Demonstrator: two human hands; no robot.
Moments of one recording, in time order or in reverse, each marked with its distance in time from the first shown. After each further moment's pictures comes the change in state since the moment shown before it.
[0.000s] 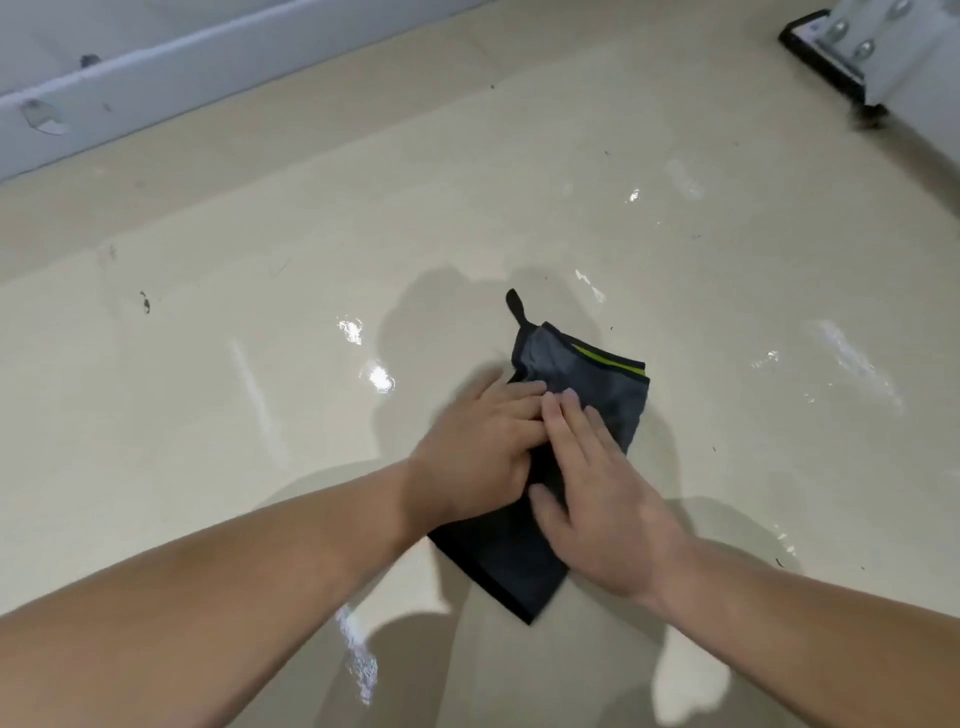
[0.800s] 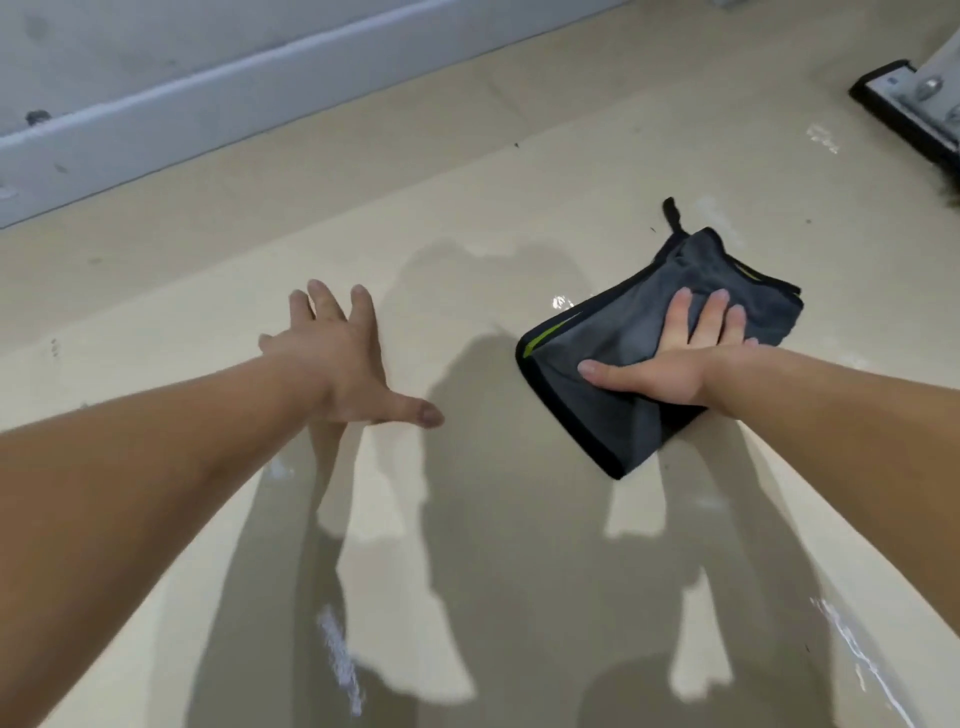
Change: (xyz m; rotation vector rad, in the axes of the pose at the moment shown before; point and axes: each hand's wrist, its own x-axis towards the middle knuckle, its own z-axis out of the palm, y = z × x) left_hand 0.085 -0.190 -0.129 0.321 -0.423 -0.991; right_hand 0.252 0.065 -0.126 -0.105 -0.358 0.654
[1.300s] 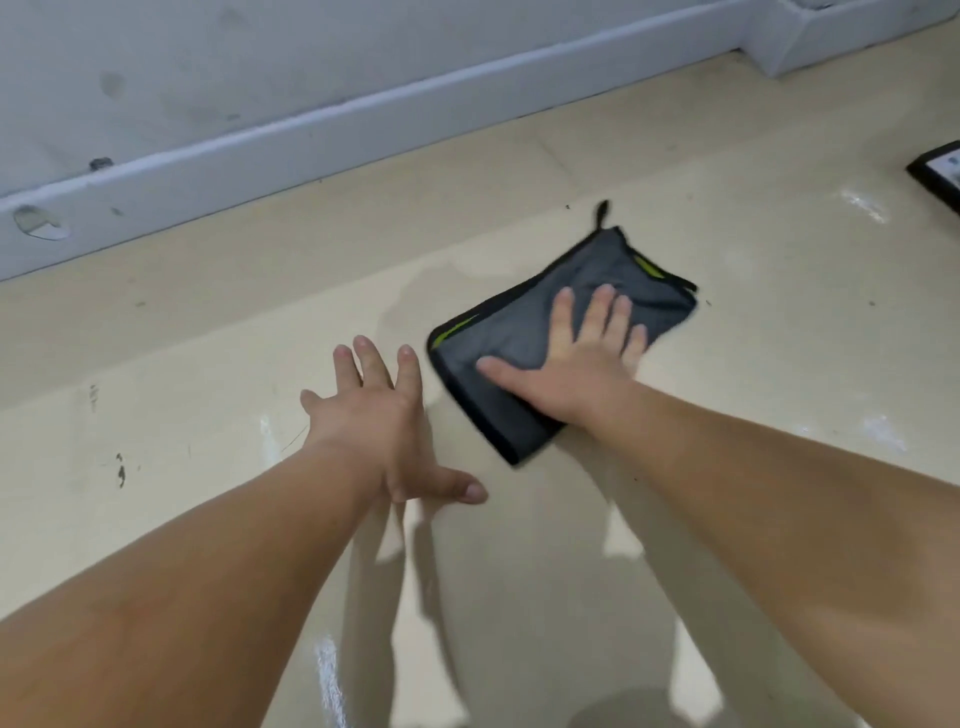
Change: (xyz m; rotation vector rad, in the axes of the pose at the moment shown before) left_hand 0.008 -0.005 0.003 -0.024 -0.019 0.035; right_hand 0.031 -0.148 0.007 -0.031 0.261 -0.304
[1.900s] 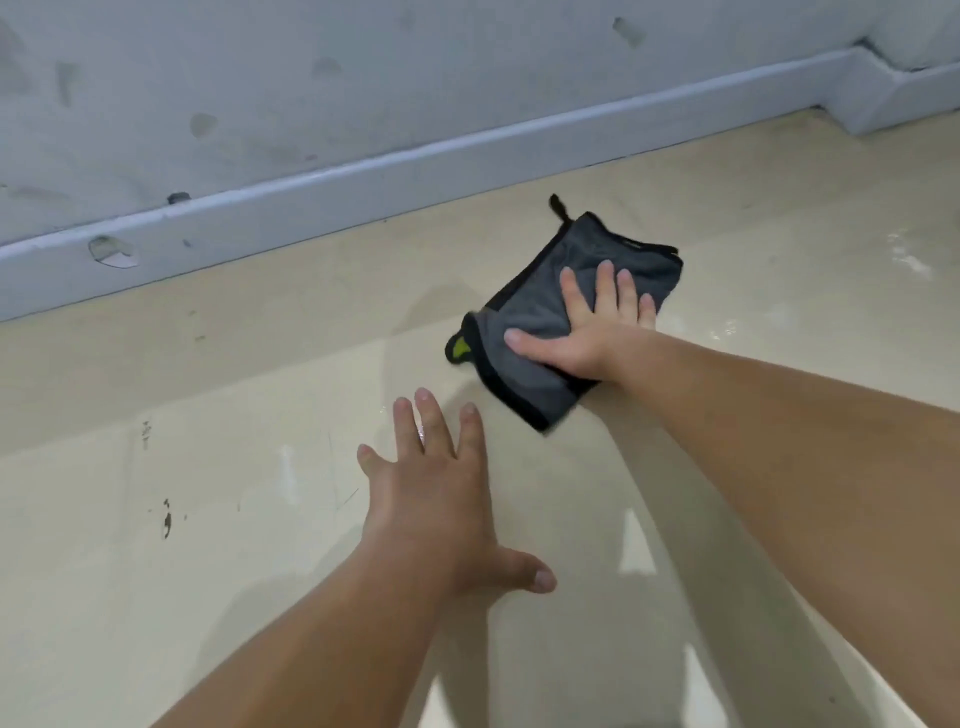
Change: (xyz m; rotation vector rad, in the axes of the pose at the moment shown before) left_hand 0.000 -0.003 0.004 -0.041 -0.003 0.031; right_hand 0.088 -0.059 -0.047 -0.099 -0.070 -0.109
